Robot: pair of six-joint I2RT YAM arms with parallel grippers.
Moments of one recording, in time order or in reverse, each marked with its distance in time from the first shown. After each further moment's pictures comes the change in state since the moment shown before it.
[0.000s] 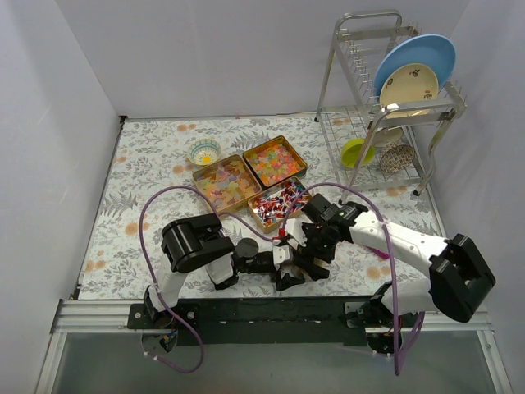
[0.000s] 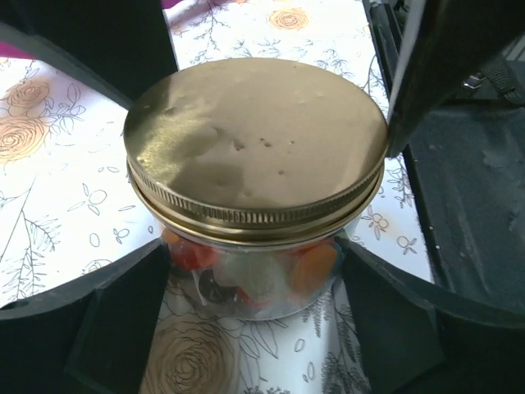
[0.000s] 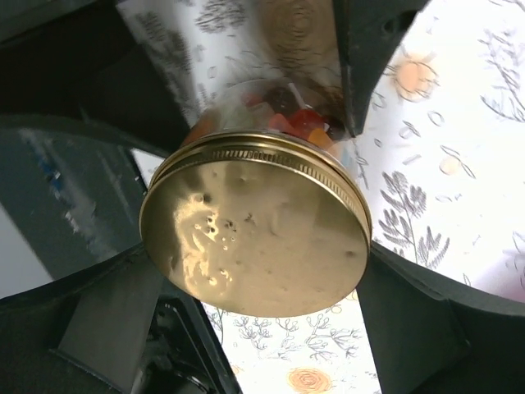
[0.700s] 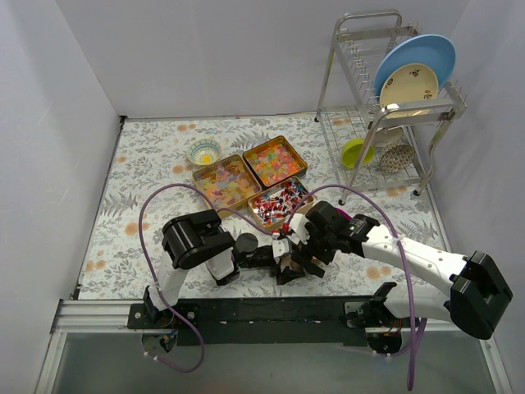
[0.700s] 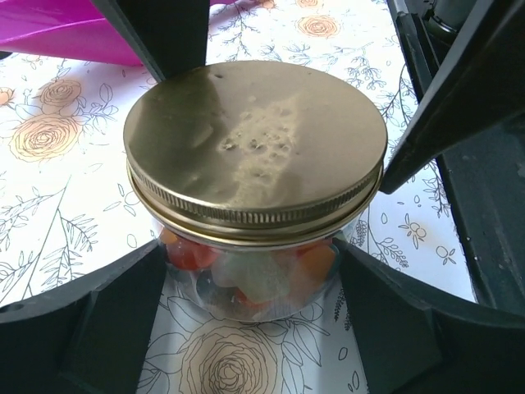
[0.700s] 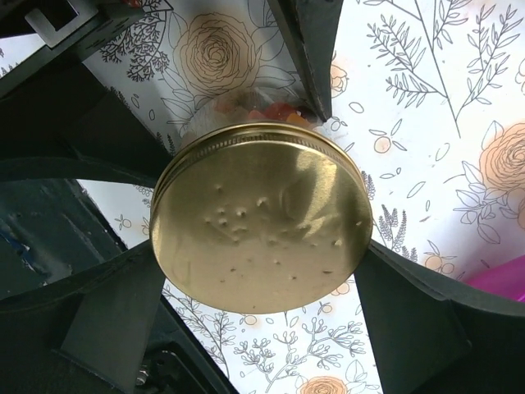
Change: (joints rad) left arm 0.050 0.024 0.033 0.001 0.016 -0.014; right arm 0.061 -0.171 -0.113 0.182 0.202 0.254
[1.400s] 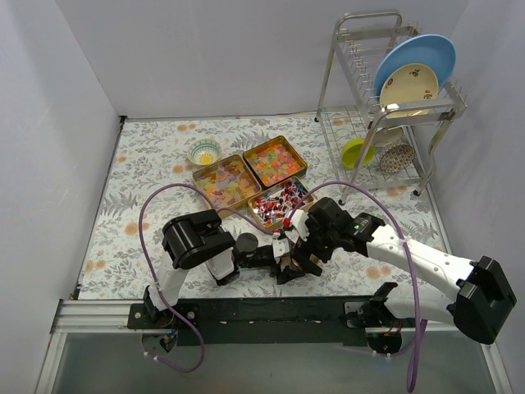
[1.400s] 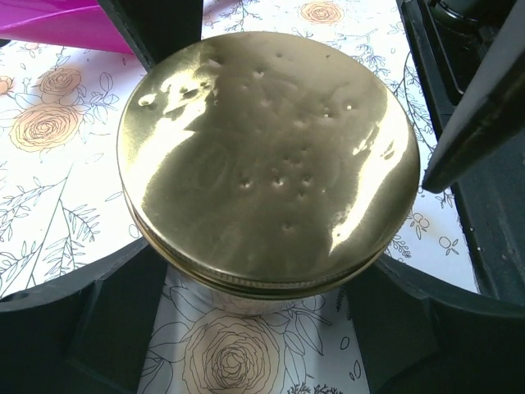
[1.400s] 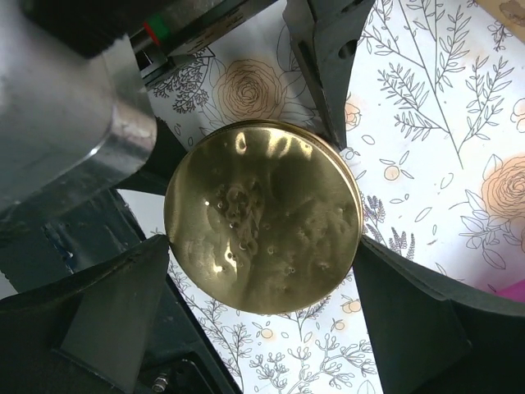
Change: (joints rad) left arm 0.006 0.002 0.003 0.000 0.000 -0.003; right arm -0.012 -0.035 0.019 0.006 -0.084 0.021
